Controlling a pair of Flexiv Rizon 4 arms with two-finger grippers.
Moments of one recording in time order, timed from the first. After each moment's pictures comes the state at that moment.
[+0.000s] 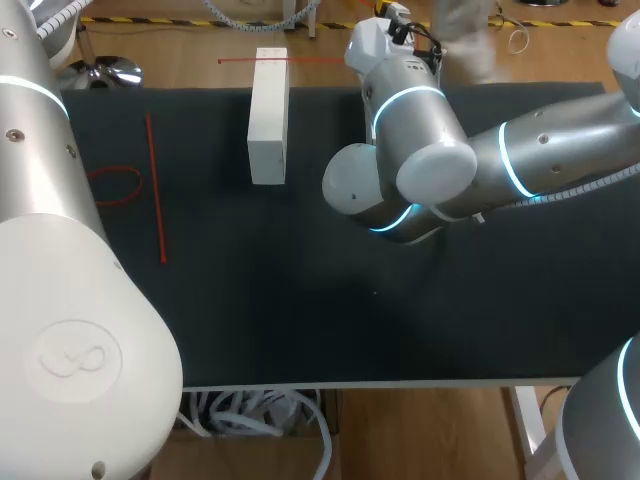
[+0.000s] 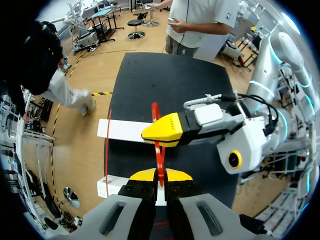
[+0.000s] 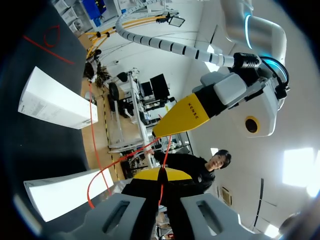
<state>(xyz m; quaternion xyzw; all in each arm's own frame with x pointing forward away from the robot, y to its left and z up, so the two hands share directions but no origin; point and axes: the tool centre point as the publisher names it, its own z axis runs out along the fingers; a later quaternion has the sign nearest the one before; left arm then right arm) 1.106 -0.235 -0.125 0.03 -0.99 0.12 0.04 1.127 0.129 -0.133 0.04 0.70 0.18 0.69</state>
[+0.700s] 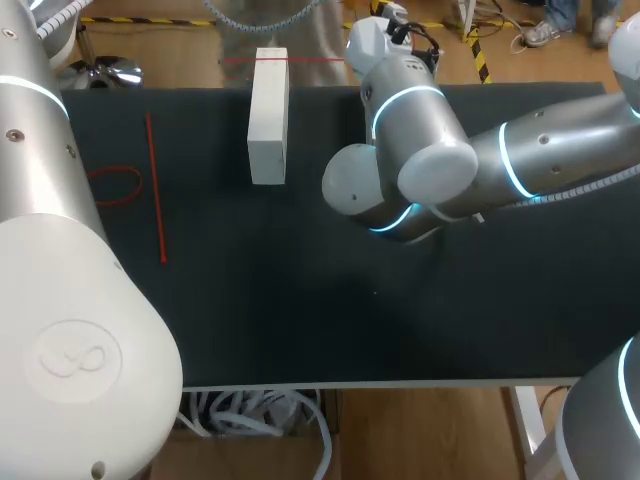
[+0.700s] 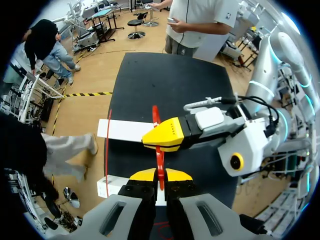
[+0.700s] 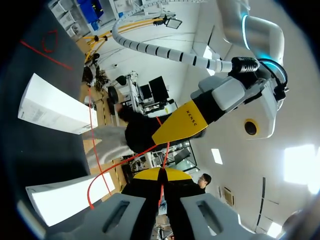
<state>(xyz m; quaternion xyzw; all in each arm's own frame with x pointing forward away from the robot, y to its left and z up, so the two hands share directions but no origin) 1.106 -0.235 -0.125 0.03 -0.99 0.12 0.04 1.124 0.134 -0.130 0.04 0.70 0.19 0.69</state>
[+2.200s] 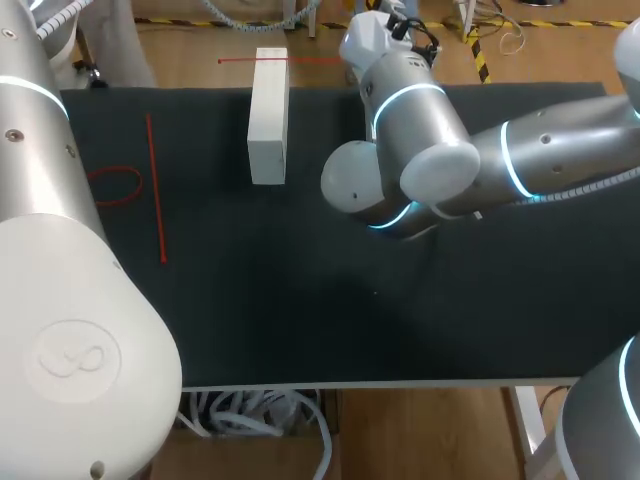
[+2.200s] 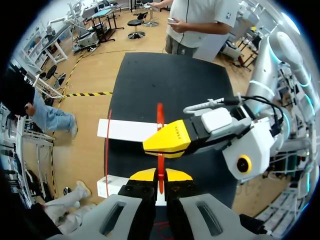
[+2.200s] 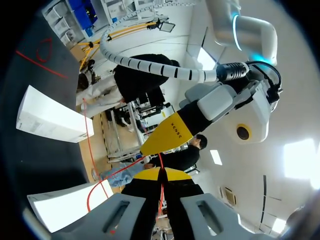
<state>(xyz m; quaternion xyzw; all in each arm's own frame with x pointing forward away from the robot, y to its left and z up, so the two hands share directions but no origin) 1.106 -0.235 -0.125 0.03 -0.99 0.12 0.04 1.123 0.142 -0.117 0.04 0.69 0.22 0.69</state>
